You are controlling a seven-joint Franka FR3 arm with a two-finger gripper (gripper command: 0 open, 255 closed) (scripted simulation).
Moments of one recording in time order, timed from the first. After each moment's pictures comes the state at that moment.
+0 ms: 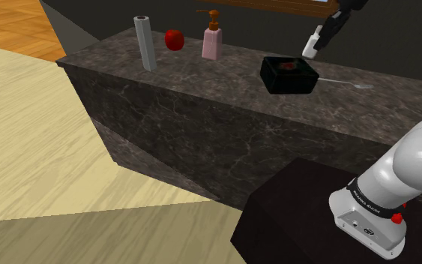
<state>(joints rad) -0.01 -0.65 -0.24 -2.33 -0.04 1.84 -0.35</state>
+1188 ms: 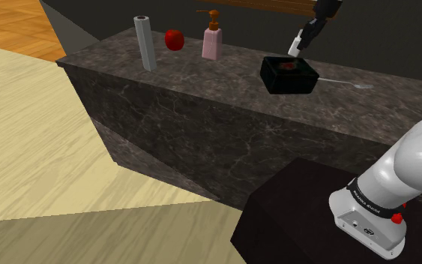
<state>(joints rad) 0.01 -0.29 -0.39 -2.13 0.02 2.00 -0.51</state>
